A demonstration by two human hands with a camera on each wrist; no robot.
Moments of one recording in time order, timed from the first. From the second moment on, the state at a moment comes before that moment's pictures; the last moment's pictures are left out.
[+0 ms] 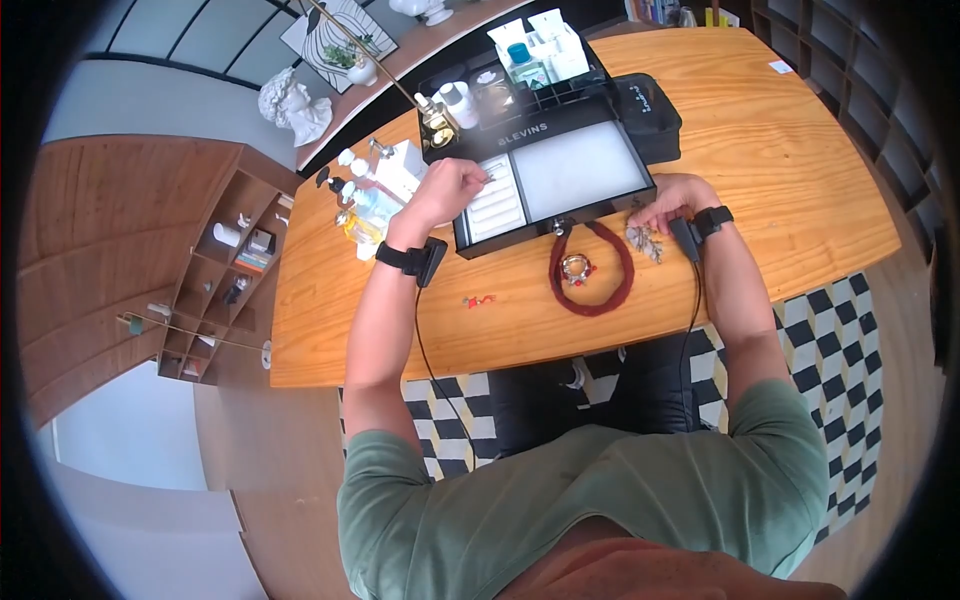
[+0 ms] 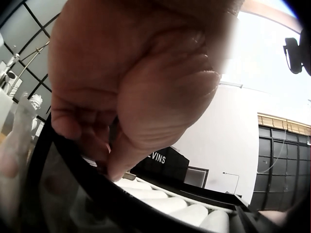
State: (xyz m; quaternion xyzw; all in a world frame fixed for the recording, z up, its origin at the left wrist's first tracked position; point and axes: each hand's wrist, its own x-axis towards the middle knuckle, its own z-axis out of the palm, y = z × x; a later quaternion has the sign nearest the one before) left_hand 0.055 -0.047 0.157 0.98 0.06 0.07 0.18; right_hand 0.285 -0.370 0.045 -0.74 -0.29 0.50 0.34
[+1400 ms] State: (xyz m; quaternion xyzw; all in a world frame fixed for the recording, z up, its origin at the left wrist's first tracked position) left_hand 0.059 -0.049 0.157 0.99 -0.06 0.14 0.07; right_hand 0.292 -0.364 0.037 -0.74 -0.26 0.52 0.33
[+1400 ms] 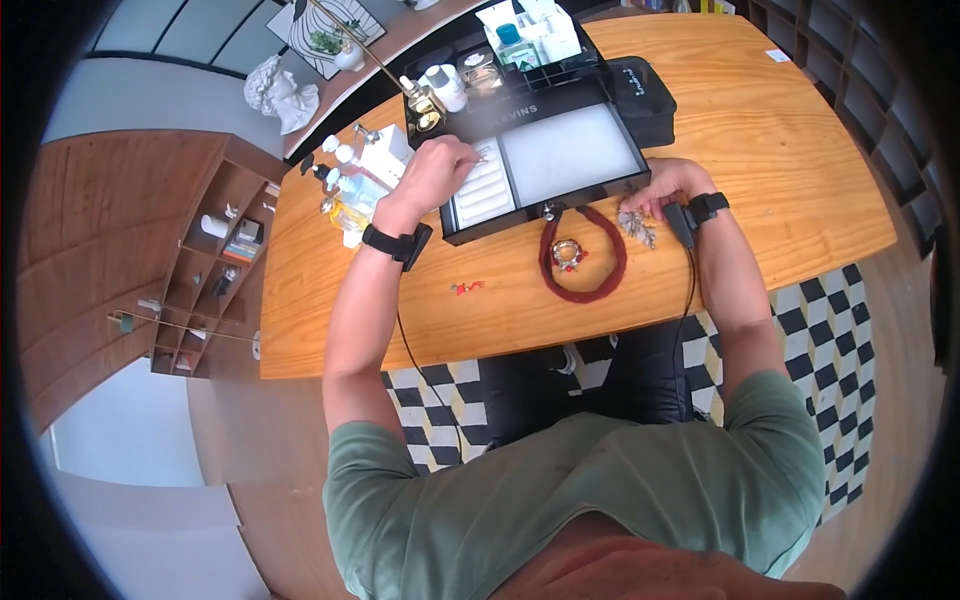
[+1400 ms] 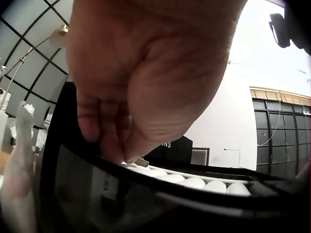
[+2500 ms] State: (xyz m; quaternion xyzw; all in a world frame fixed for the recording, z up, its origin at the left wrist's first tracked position) left_hand 0.067 -0.053 0.156 0.99 -0.05 0.12 0.12; right_hand 0.289 -0.367 0.039 -0.75 -0.28 0.50 0.34
